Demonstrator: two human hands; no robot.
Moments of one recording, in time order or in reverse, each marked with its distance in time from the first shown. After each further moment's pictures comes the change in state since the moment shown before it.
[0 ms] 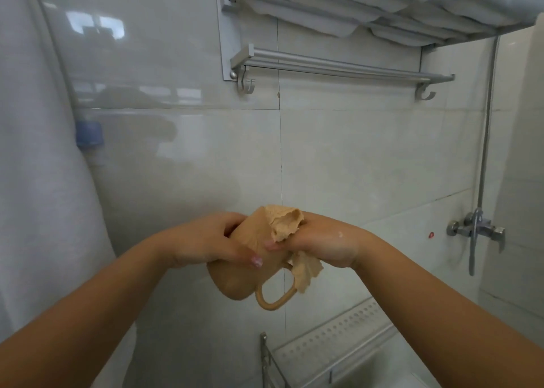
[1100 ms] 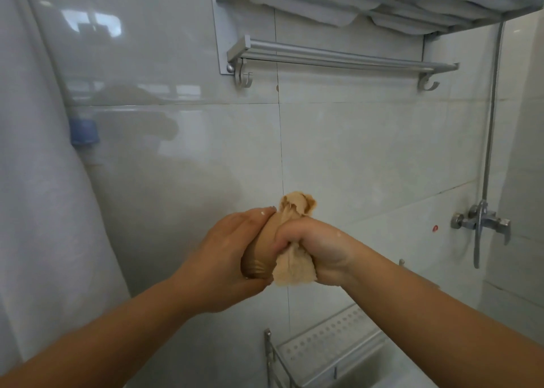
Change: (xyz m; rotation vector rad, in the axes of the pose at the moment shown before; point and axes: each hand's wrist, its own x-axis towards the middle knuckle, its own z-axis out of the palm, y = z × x) left_hand -0.005 -0.028 0.043 0.660 0.474 0.413; right_hand -0.002 0.002 0.023 0.518 0.131 0.182
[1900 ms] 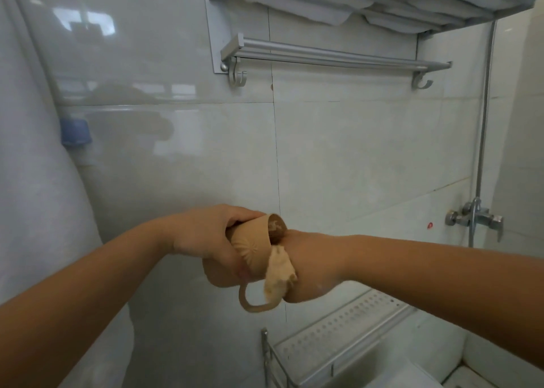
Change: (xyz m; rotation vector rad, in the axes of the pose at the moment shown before) left_hand 0.046 -0.013 -0.048 -0.338 -0.629 -0.257; right_hand 0.013 0.003 -0.013 -1.742 -0.338 -0.129
